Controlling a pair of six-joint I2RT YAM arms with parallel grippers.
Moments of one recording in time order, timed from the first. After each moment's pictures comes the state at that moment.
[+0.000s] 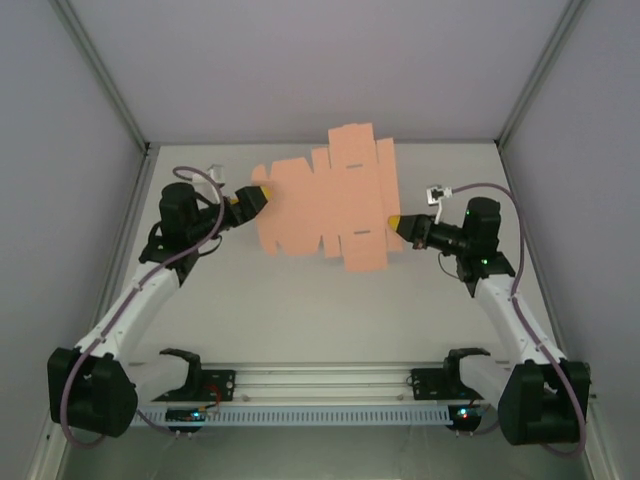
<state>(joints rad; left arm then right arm) -0.24 1.10 0.85 -0.08 0.47 -0.76 0.04 1.05 0.67 0.03 -0.93 0.45</state>
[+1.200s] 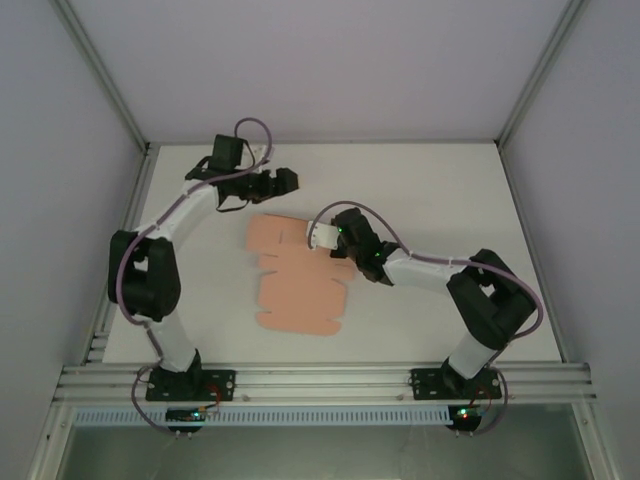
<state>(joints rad) -0.28 1.79 1.46 -0.47 0.65 -0.42 0.74 1.65 0.88 0.22 0.25 -0.93</state>
